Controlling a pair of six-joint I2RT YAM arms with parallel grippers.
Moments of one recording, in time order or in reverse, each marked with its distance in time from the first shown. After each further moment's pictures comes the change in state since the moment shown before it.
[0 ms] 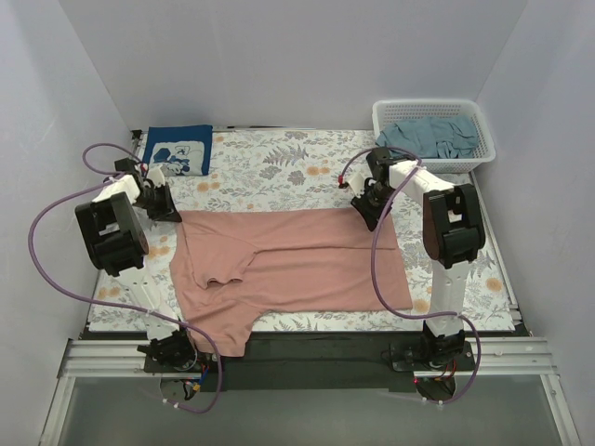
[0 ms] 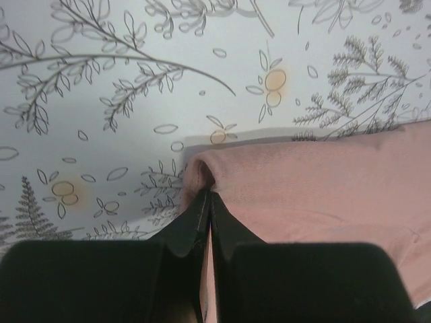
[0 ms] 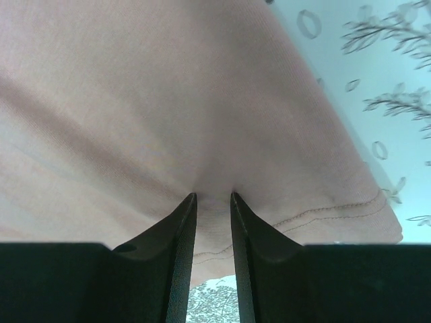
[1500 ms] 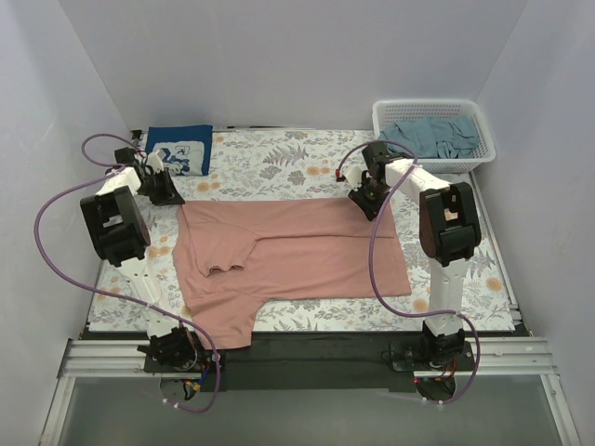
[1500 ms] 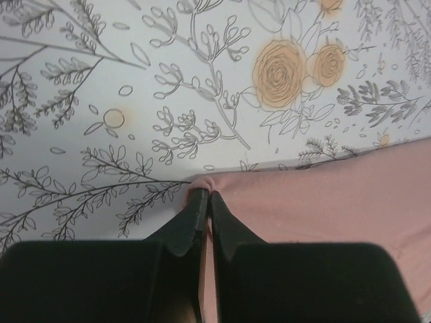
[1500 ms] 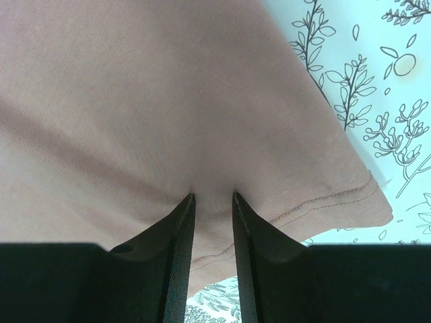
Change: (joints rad) left arm -0.003 0.154 0.224 0.052 0.128 -0.094; right arm 0.014 0.043 0.063 0.102 0.106 0.019
